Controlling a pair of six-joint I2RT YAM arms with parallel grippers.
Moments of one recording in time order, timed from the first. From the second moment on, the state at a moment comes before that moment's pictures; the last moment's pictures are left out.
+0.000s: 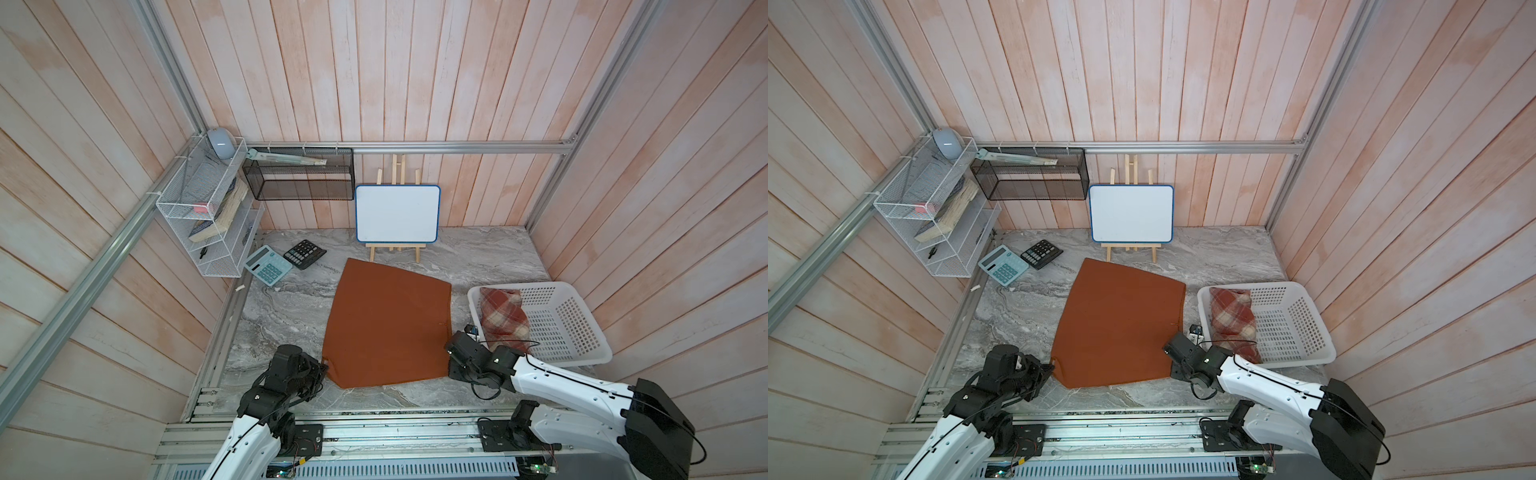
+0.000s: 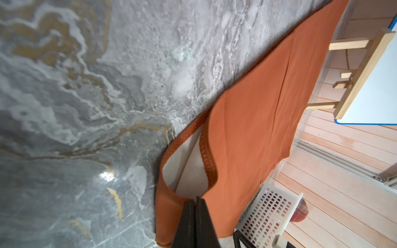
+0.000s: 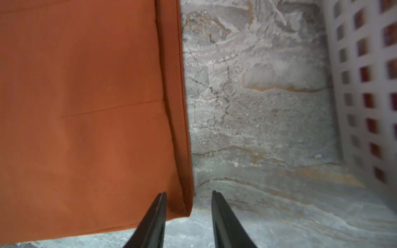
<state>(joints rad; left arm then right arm) -0.28 0.44 0.20 -0.60 0.25 -1.42 0.91 1.11 0.50 -0.63 0.21 1.05</state>
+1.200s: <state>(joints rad) -0.28 0.44 0.27 -0.57 0.23 -1.41 0.92 0.94 0.42 -0.56 0.17 1.20</state>
